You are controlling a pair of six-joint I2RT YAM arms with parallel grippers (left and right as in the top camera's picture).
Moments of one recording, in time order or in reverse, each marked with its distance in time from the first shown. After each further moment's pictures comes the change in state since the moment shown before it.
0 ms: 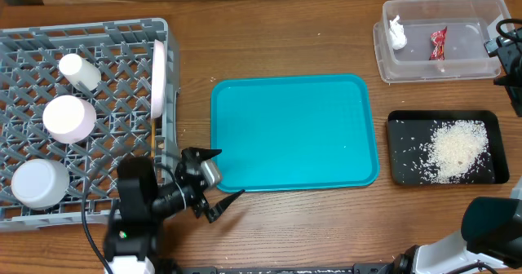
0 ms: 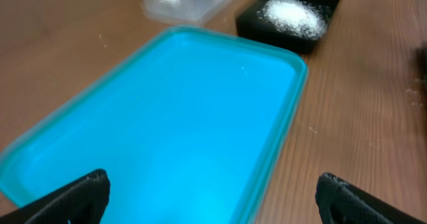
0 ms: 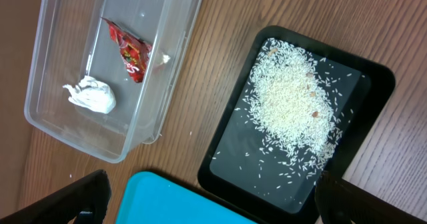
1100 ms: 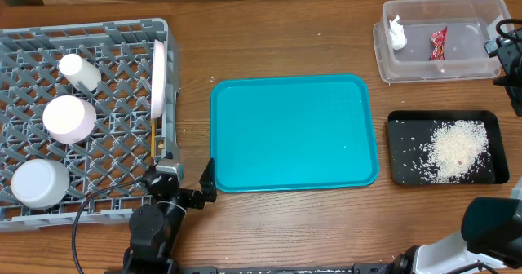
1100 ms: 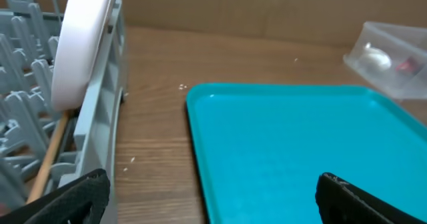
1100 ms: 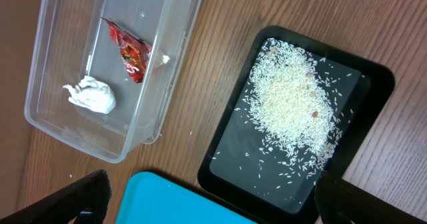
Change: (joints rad) left arm -0.158 -0.547 -0.333 0.202 -0.855 -0.763; right arm 0.000 0.000 0.000 0.000 0.000 0.000
